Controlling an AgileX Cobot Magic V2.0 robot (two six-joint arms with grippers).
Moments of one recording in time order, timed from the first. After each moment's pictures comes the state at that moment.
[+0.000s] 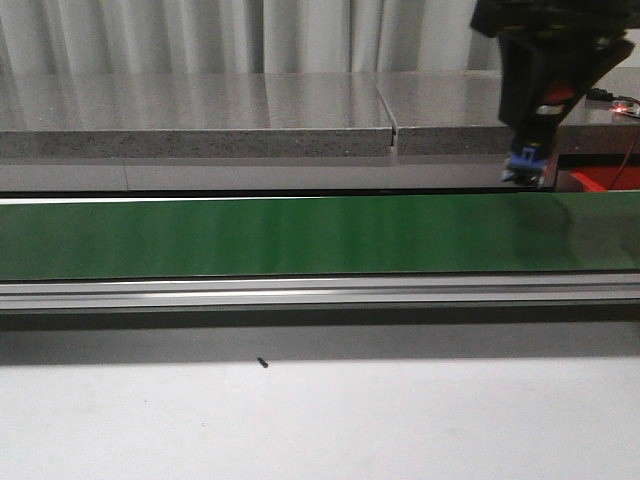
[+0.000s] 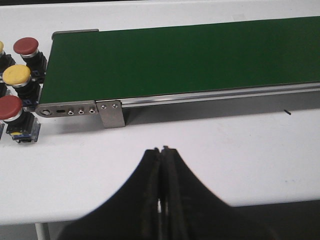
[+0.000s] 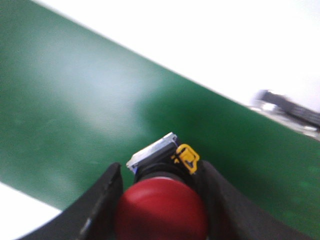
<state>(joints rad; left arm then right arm) 0.01 0.25 -0.62 -0.16 1.04 0.10 0.17 1.71 -1.53 0.08 1.03 -0.18</state>
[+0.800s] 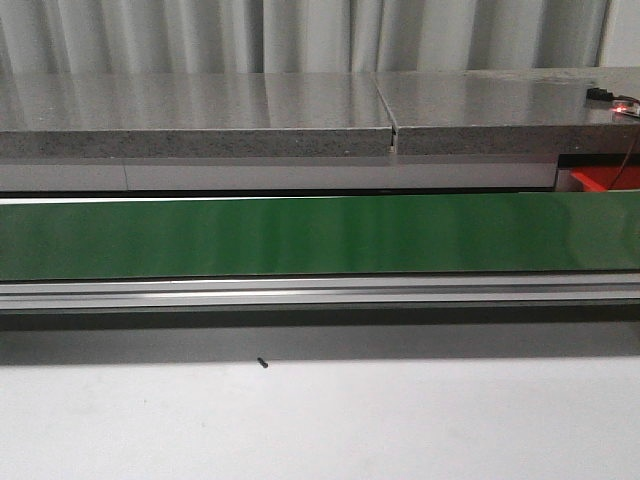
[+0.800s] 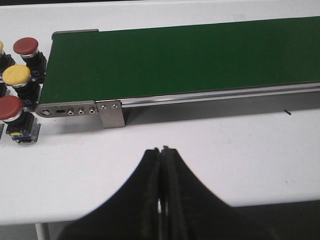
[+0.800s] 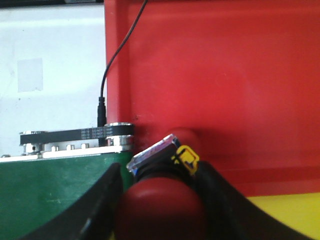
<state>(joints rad) 0.01 0.25 -0.62 -0.16 1.04 0.10 -0.31 1.77 -1.59 0.12 0.89 -0.18</state>
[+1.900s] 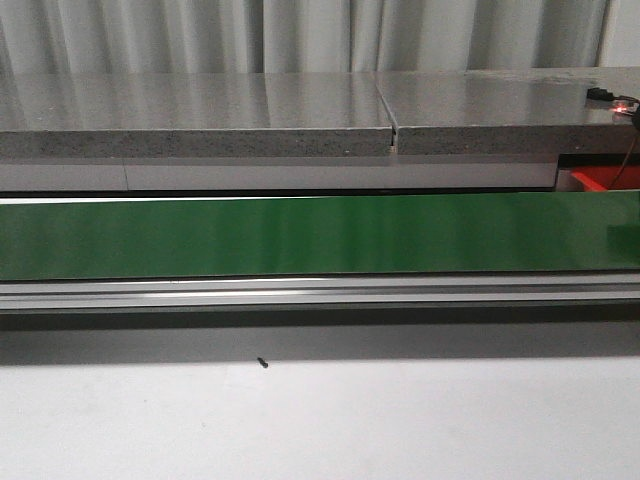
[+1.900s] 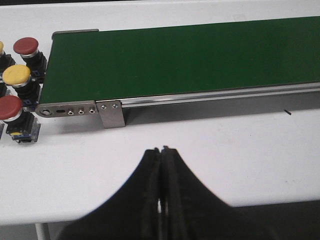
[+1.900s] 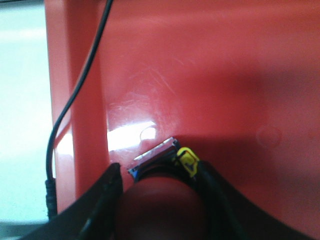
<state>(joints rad) 0.01 0.25 -0.62 -0.16 1.04 0.10 -0.31 2.21 -1.87 0.17 0.85 -0.18</state>
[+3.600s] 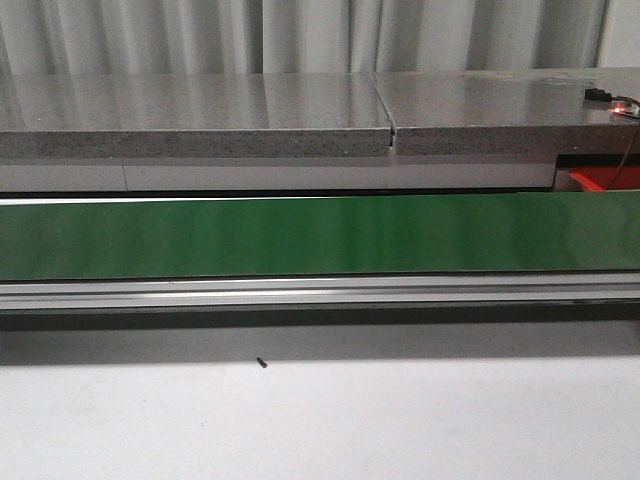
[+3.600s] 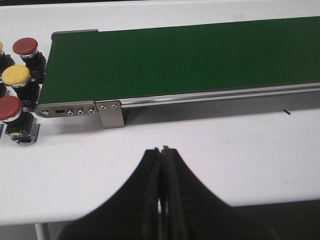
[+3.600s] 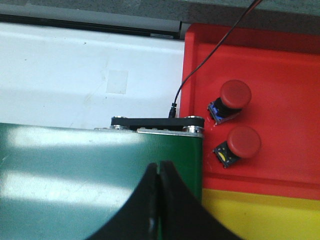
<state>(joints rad) 0.01 0.25 -0.62 -0.16 1.04 0.10 -0.18 1.37 -1.19 0.19 0.67 -0.26</state>
